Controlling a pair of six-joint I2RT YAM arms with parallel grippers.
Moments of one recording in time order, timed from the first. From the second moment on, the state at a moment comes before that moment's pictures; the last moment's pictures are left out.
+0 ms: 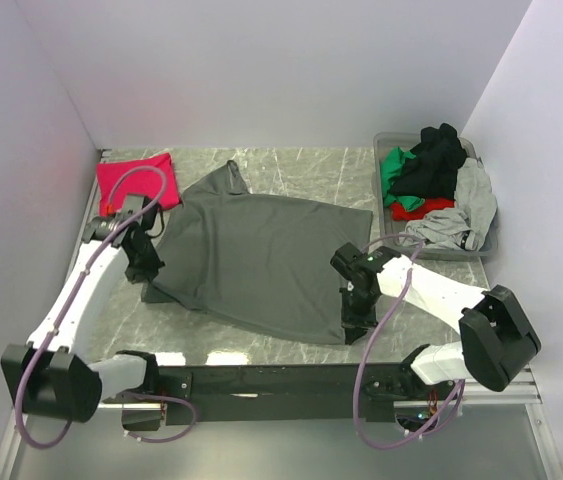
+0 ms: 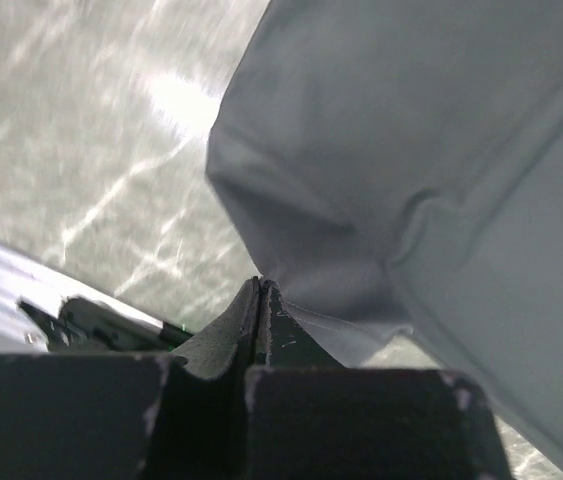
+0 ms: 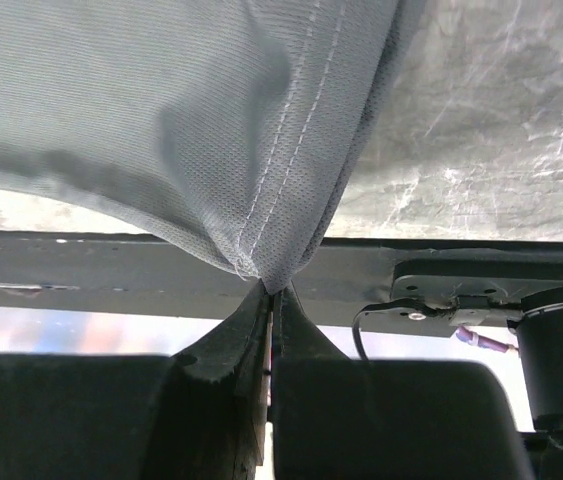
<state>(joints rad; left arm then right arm) -0.15 1.17 1.08 -1.17 -0.29 -0.64 0.65 1.35 0.78 -1.04 -0.19 0.77</state>
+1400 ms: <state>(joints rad) -0.34 1.85 1.65 -0.89 -0.44 -0.21 0.33 1.65 1.10 -1.07 -0.18 0.57</state>
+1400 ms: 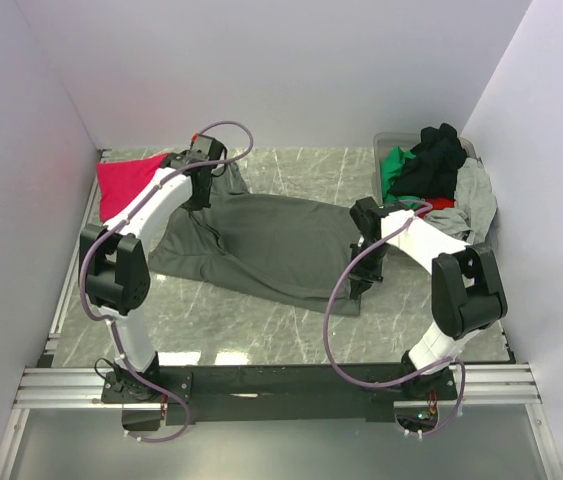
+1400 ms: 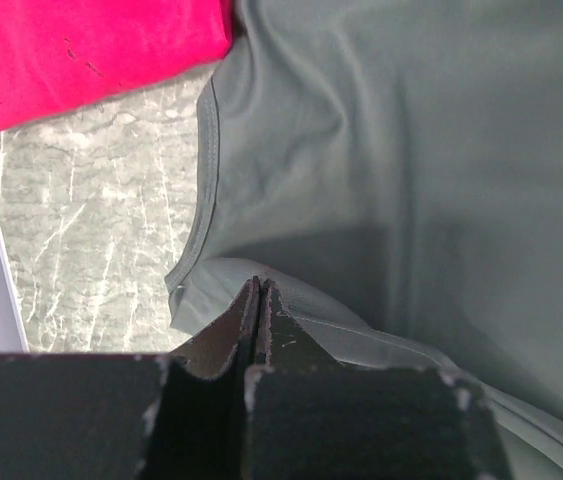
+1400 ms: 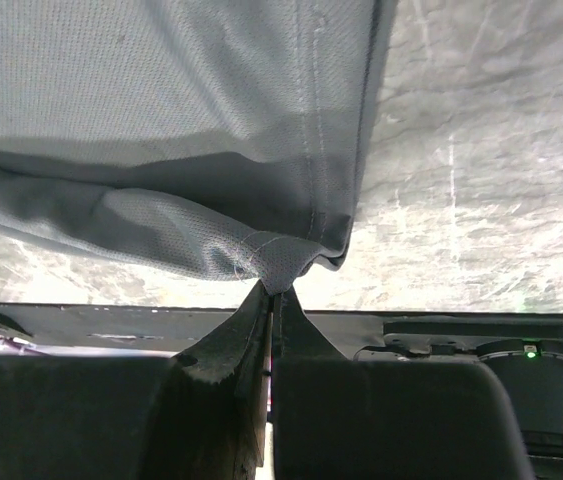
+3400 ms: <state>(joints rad) -0.30 1.99 1.78 -0.92 -0.47 -0.31 0.23 1.74 1.13 -0.97 -0.21 0.54</state>
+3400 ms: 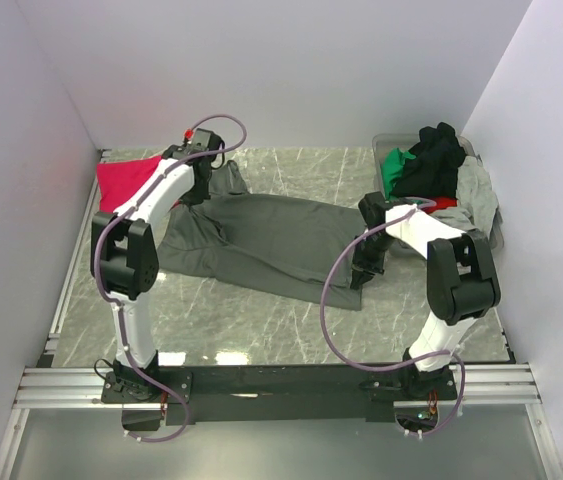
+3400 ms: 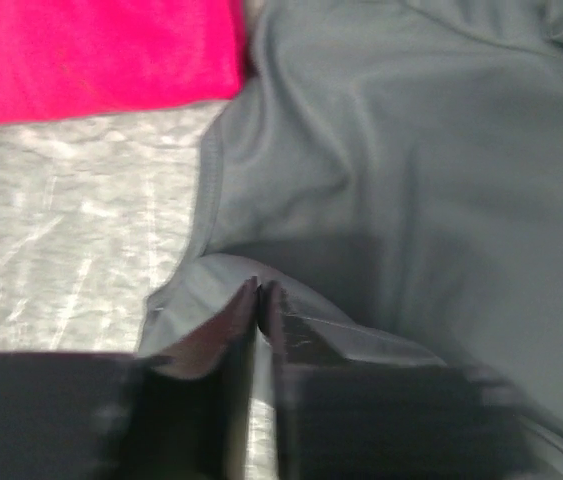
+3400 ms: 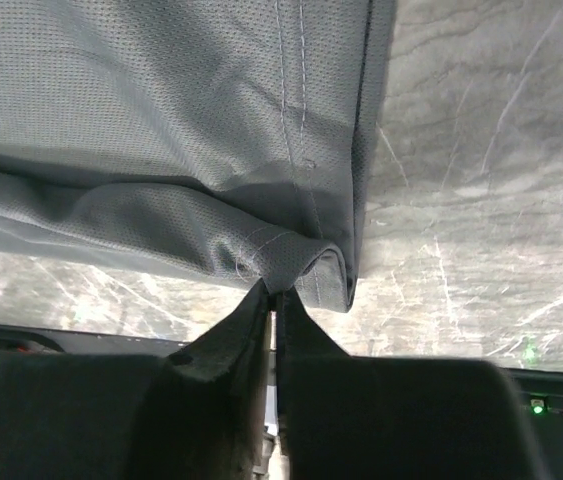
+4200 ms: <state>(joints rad) 0.10 1.61 1.18 -0.69 0.00 -0.55 0.33 1.57 1.03 -0.90 -0.21 0.58</state>
